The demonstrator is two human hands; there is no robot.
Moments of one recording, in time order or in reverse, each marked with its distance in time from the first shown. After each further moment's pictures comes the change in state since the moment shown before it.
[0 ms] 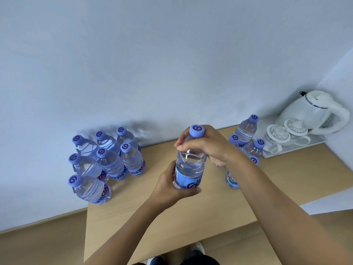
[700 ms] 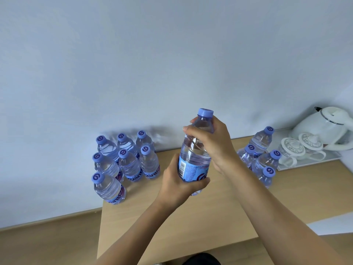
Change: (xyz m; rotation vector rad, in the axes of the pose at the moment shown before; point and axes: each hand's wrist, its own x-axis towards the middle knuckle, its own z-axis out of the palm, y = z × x) left_hand -0.017 0.042 -0.022 -0.208 0.161 0.043; right_hand 0.007 -0.030 0.059 0.138 0.391 -0.226
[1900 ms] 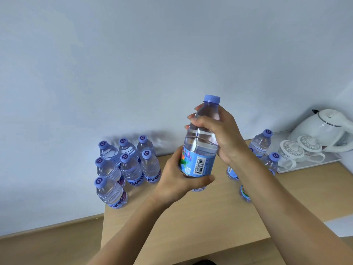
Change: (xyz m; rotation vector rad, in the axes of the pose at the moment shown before) left_hand -0.005 0.047 -0.008 0.025 -0.128 0.062; right_hand 0.004 -0.032 -0.012 0.238 -0.139 -0.016
